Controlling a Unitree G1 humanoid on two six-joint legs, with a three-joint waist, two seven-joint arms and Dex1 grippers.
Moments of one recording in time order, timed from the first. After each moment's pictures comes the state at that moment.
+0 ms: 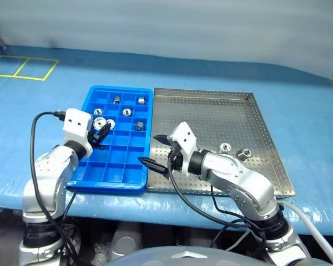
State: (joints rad) left arm -0.06 0.39 0.23 -0.53 -0.20 0.83 -0.39; right arm -0.29 -0.32 0.37 -0.54 0.48 0.81 0.45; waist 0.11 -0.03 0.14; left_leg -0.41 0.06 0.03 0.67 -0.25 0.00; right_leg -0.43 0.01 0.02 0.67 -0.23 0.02
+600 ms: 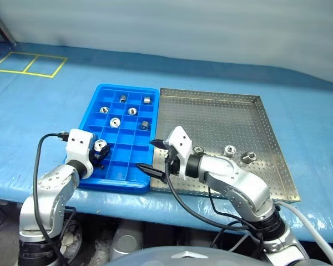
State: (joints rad) left arm 0.03 0.39 0.19 -0.56 -0.25 0.94 -0.36; right arm -0.25 -0.32 0.38 -0.55 0.46 0.81 0.47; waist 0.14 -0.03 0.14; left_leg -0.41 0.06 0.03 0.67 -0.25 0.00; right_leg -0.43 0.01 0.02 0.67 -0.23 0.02
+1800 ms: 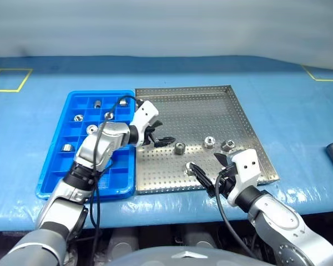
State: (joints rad) left arm -0.62 0.36 -0.34 0.09 -0.27 0.73 -0.77; right arm 0.34 -0.34 -0.01 -1.00 0.48 0.89 0.14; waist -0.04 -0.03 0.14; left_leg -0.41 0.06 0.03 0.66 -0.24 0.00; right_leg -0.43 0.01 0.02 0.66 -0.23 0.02
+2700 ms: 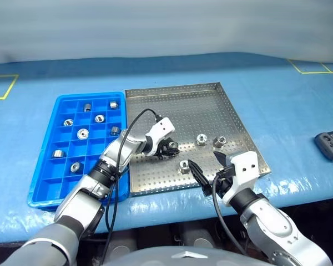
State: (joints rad) left arm -0.64 0.26 -0.41 0.31 -0.12 0.61 -0.83; right arm 0.34 -0.34 0.08 -1.00 0.47 0.78 0.03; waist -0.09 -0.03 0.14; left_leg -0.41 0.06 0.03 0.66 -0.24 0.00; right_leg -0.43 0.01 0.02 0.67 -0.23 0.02
